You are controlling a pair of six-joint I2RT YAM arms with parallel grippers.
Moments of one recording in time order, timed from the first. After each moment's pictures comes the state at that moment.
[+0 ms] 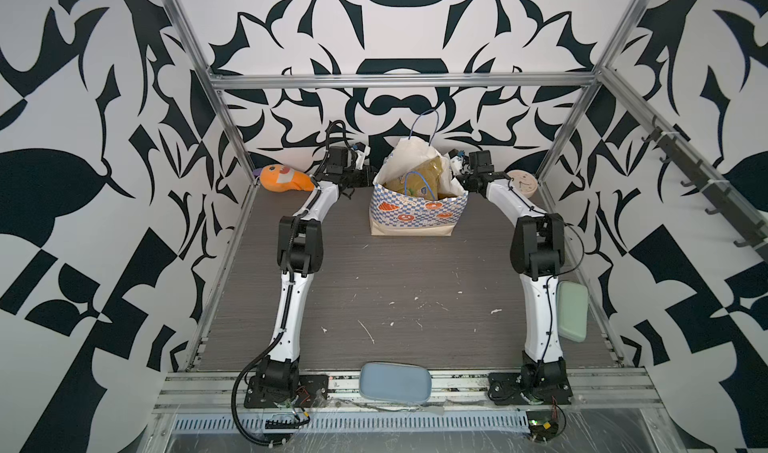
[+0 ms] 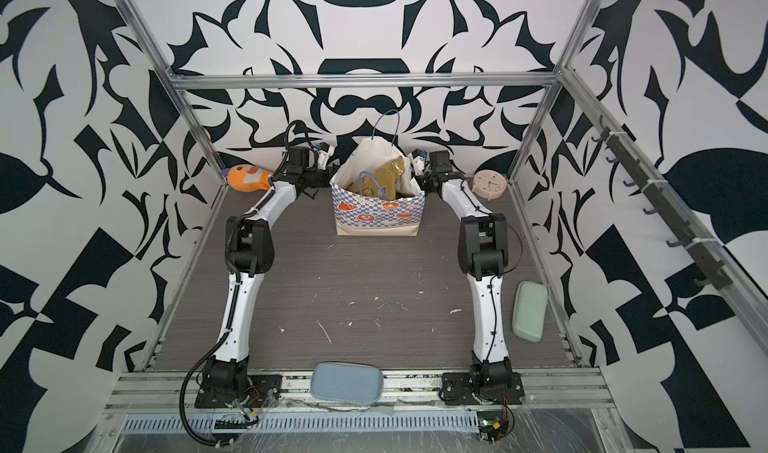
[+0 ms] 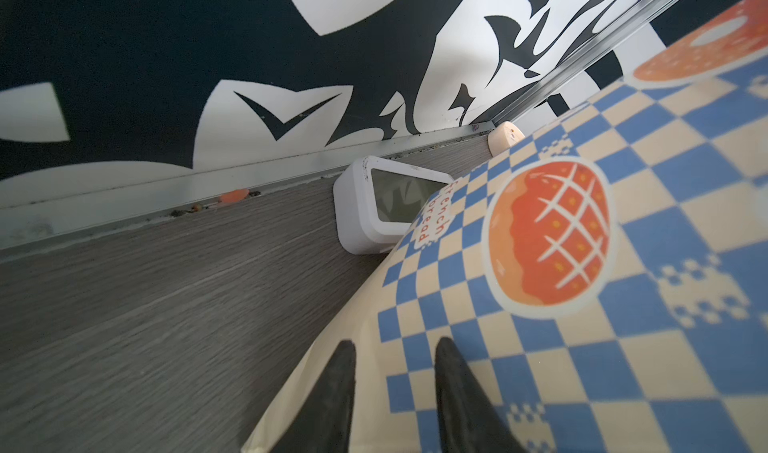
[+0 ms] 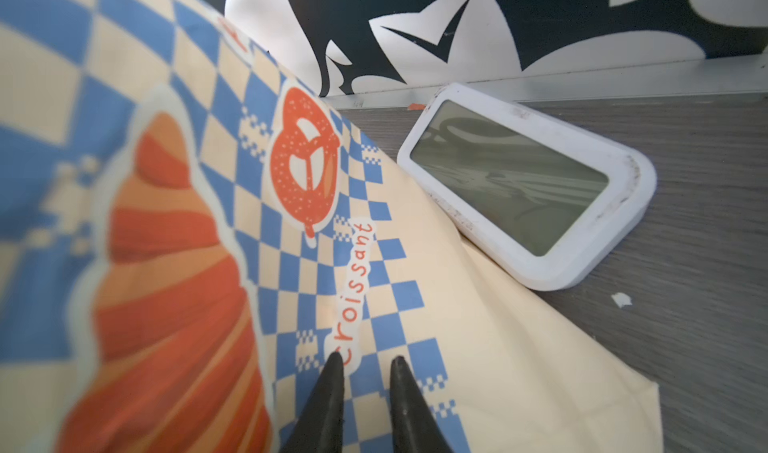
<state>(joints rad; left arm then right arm) -0.22 2.58 2.33 -0.30 0.76 -0.29 0.15 2.35 2.04 -0.44 -0.75 0.28</state>
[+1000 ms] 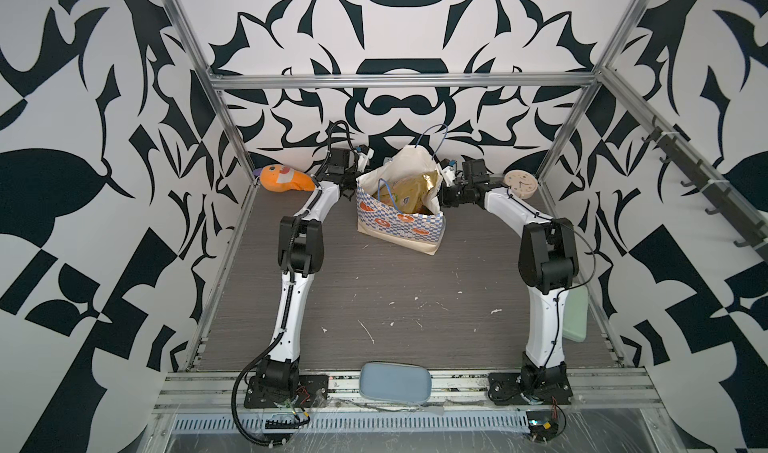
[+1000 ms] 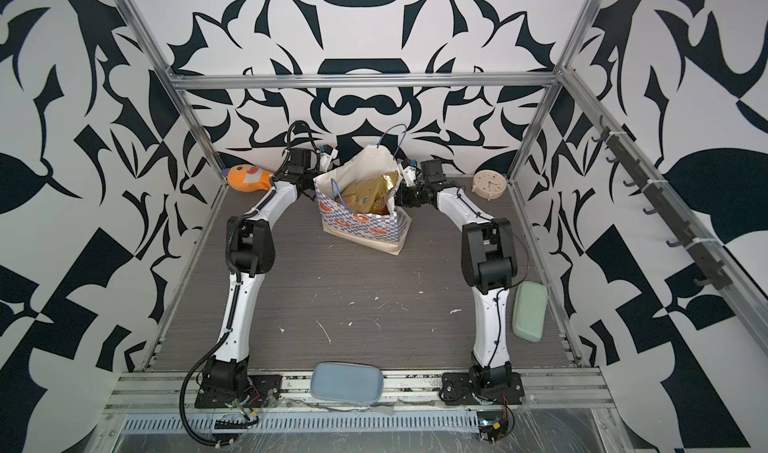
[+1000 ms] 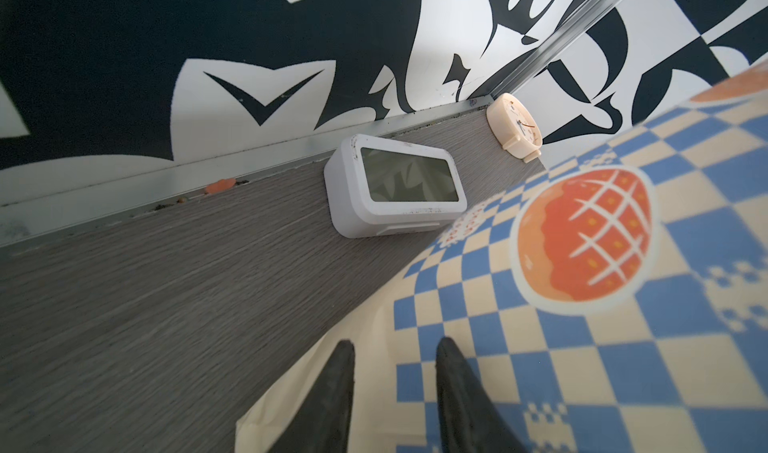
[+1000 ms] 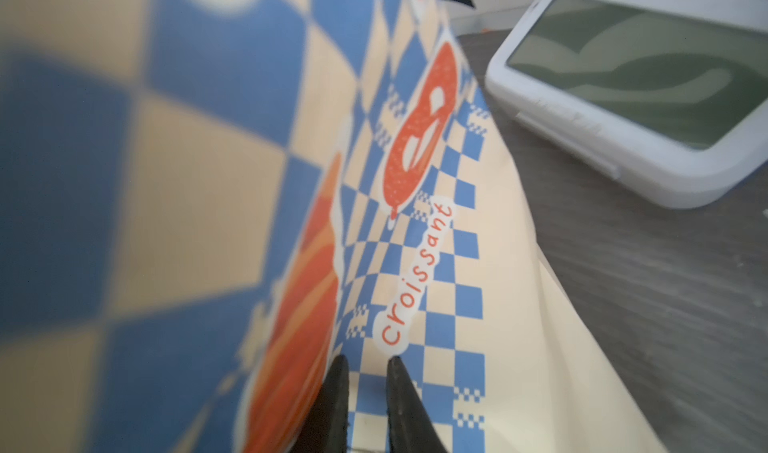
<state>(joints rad) -0.23 2.58 2.34 -0.36 0.78 -0.18 0.23 2.12 1.73 -0.38 -0.74 0.26</state>
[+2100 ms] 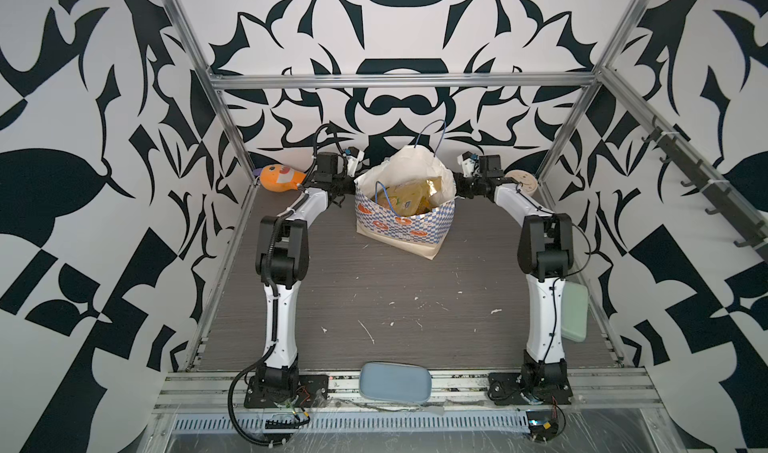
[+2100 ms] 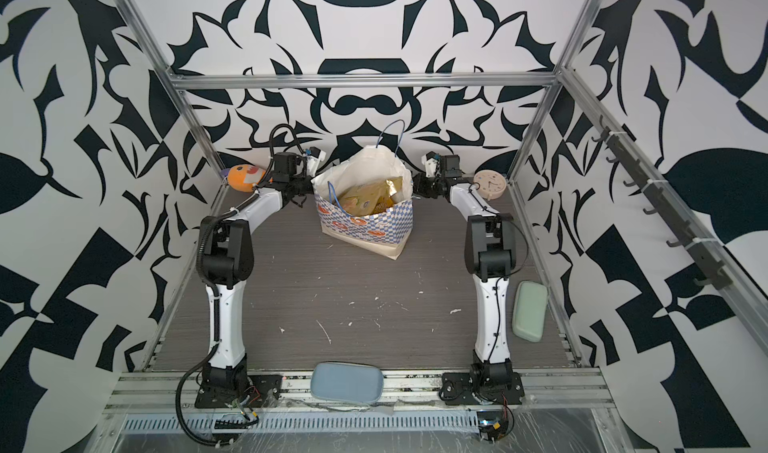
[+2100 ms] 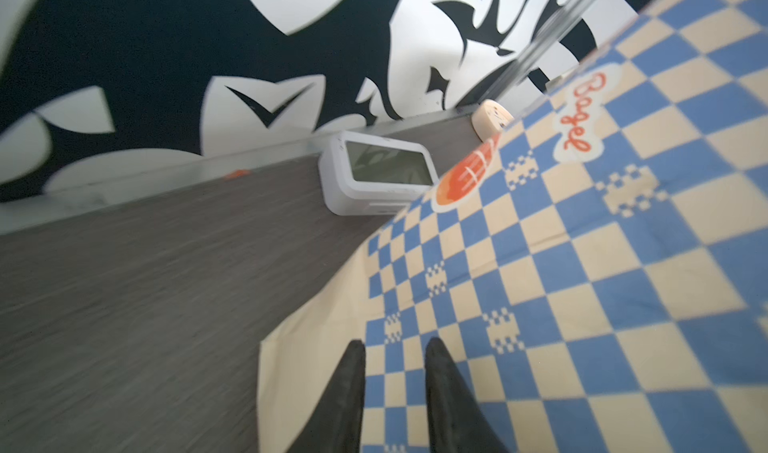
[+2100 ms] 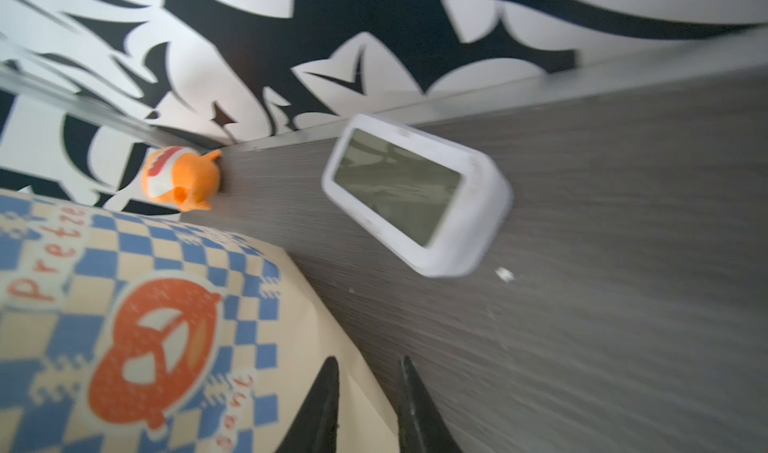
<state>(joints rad) -0.19 2.25 1.82 -0.10 0.75 -0.17 0.11 2.34 1.98 -0.32 -0.69 0.36</state>
